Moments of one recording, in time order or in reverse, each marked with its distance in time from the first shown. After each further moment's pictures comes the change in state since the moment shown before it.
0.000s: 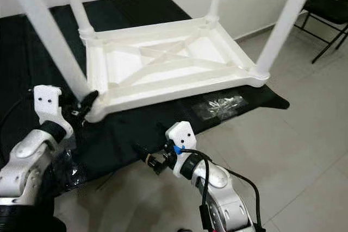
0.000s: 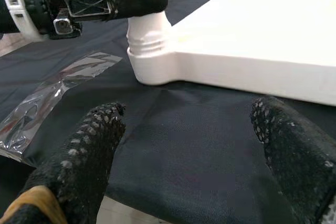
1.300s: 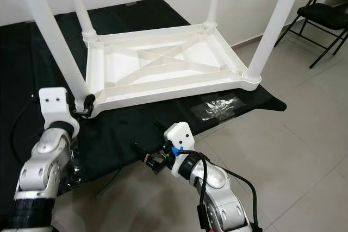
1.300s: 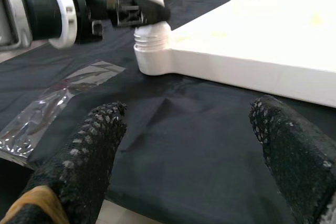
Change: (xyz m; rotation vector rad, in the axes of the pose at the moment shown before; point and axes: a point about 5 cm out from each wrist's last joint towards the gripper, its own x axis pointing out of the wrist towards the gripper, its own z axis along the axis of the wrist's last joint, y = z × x) left arm 0.018 0.010 -0.008 -0.035 0.086 0.660; right arm 0.002 0.000 -0.002 -0.018 -0.017 0.000
